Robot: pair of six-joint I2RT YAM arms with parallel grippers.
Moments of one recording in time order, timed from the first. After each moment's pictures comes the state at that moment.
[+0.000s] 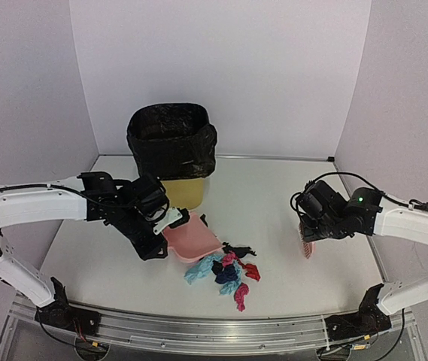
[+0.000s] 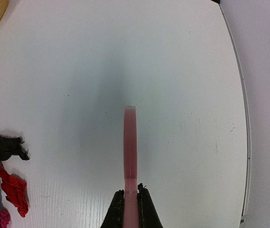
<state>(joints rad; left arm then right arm) -1.04 1.42 1.12 -0.89 0.01 -0.08 0.85 1.20 0.90 -0.83 0.58 0.59</state>
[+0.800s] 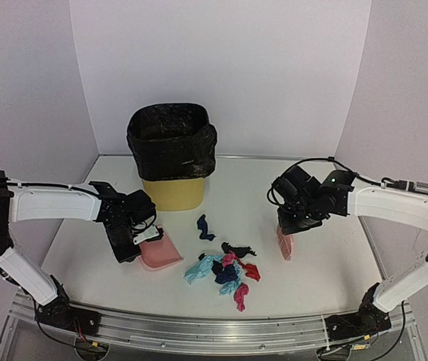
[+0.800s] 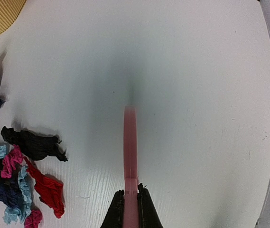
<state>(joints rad) -0.82 1.52 0.95 -0.93 -0.17 0.21 0.85 1.45 1.12 -0.85 0.39 0.58</state>
